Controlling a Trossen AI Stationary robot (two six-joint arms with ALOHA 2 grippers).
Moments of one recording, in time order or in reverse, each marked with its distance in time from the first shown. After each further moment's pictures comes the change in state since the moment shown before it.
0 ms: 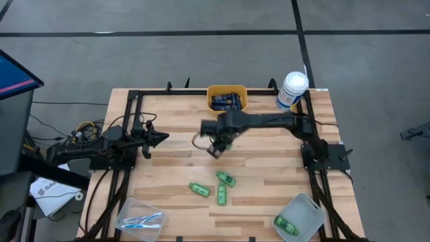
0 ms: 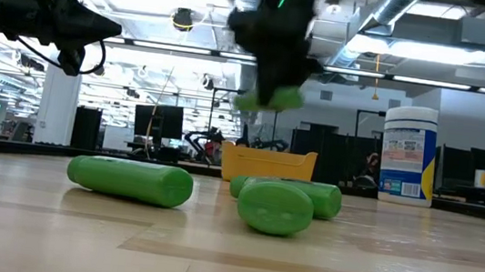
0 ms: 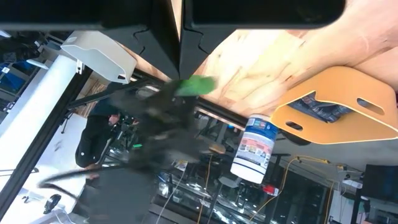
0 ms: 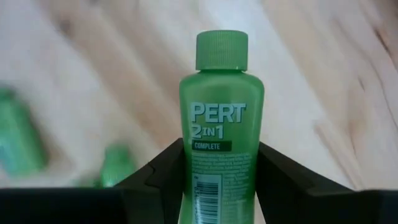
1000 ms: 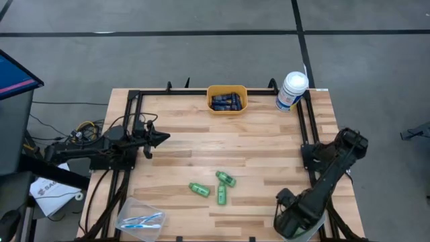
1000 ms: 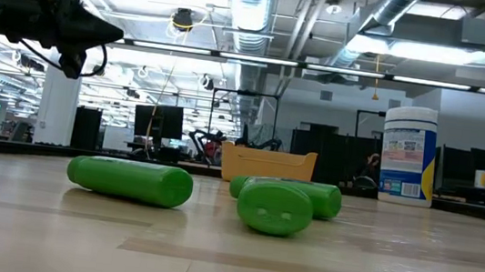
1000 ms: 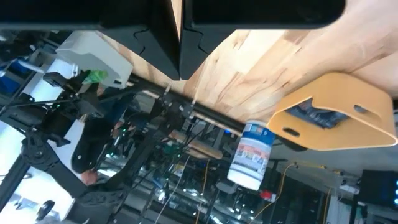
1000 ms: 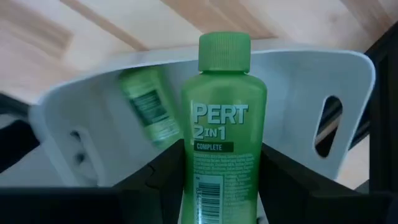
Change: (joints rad) left arm 0.000 0.050 0.000 0.025 -0.001 0.000; right arm 0.929 -0.389 -0.624 0.032 -0.286 1.248
